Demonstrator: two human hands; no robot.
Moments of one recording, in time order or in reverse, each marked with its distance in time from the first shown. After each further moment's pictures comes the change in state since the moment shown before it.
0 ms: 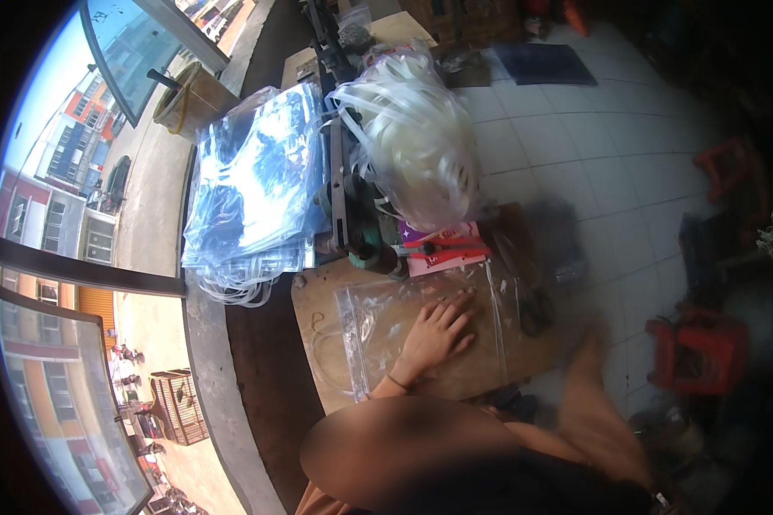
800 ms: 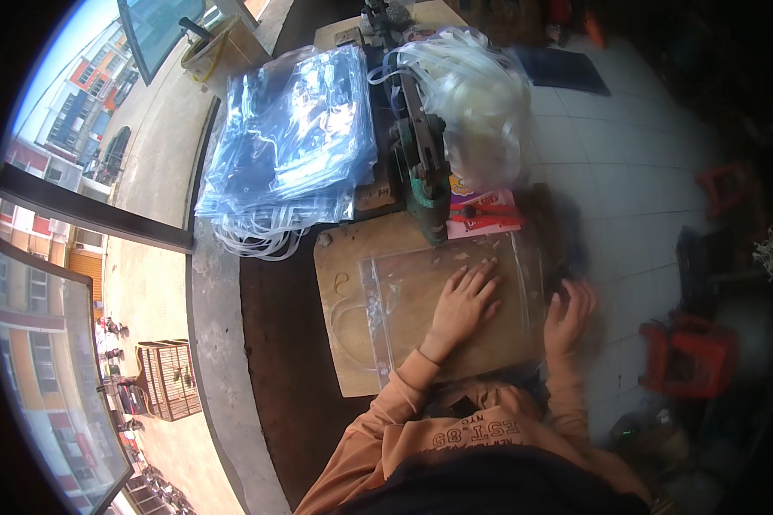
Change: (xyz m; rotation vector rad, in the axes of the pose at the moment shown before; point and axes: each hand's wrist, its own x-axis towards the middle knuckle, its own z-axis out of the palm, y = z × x) left_hand -0.012 0.005 0.005 -0.078 0.210 -0.101; right_hand -0.281 -0.005 0.181 -1.157 -0.203 -1.473
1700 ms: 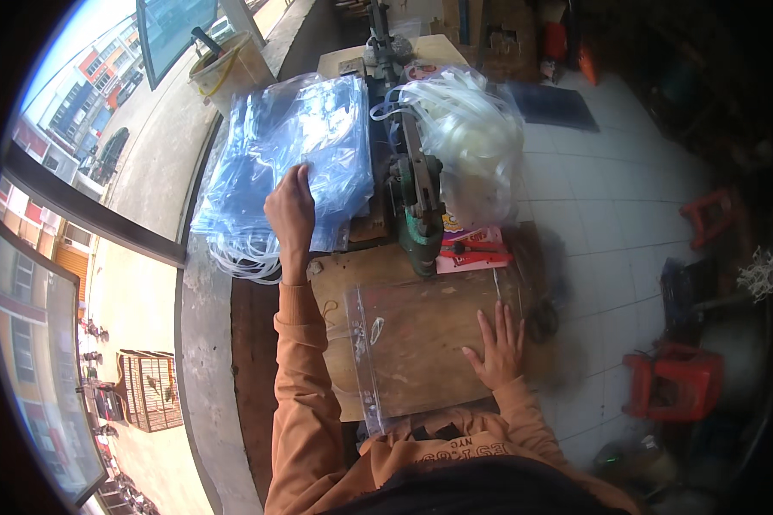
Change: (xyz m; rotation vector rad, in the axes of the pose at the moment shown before) left_hand 0.077 -0.170 -0.188 0.305 0.807 -0.408; right_hand -0.017 -0.040 0.033 -0.078 -0.555 -0.137
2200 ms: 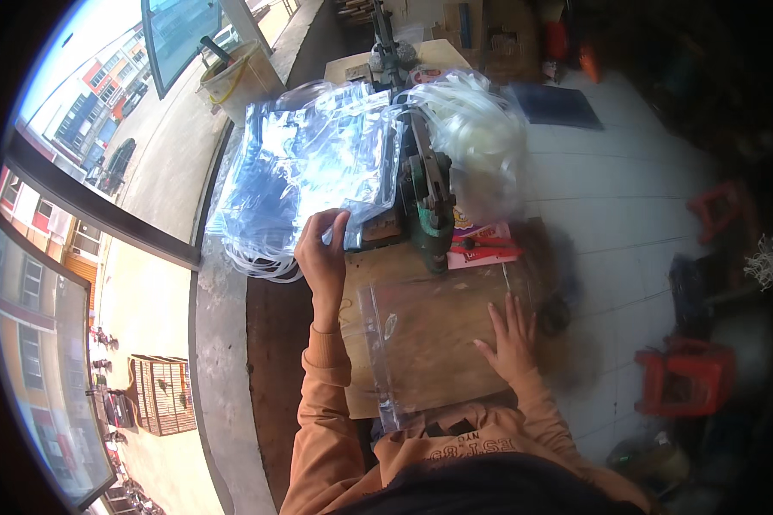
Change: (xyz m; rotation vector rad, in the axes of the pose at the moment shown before) left_hand -0.055 0.026 -0.041 -0.361 -0.023 -0.057; right_hand 0.005 -0.008 -0.009 0.055 -0.063 0.006
